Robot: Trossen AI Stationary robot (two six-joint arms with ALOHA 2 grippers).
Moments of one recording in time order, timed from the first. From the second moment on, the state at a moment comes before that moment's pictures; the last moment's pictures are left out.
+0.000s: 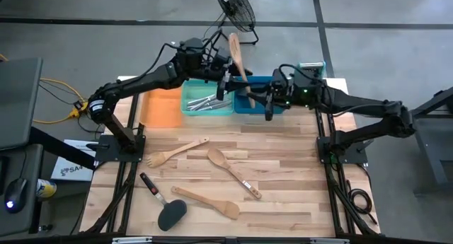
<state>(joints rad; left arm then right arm) 0.39 1.62 1.64 0.02 0.53 -0.22 -0.24 1.17 1.11 -0.11 0.00 0.19</state>
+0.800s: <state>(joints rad) 0.39 1.61 1.64 -0.07 0.51 -0.19 -0.24 1.17 1.11 -0.13 -0.01 0.18</state>
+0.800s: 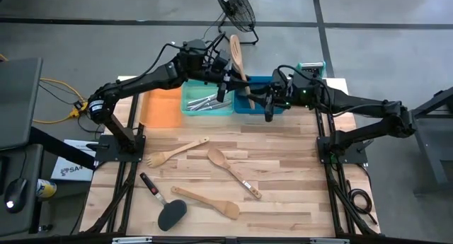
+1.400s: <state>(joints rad) 0.43 1.56 1.64 -0.55 -0.03 -0.19 -0.24 1.08 1.11 -0.39 0.14 0.28</state>
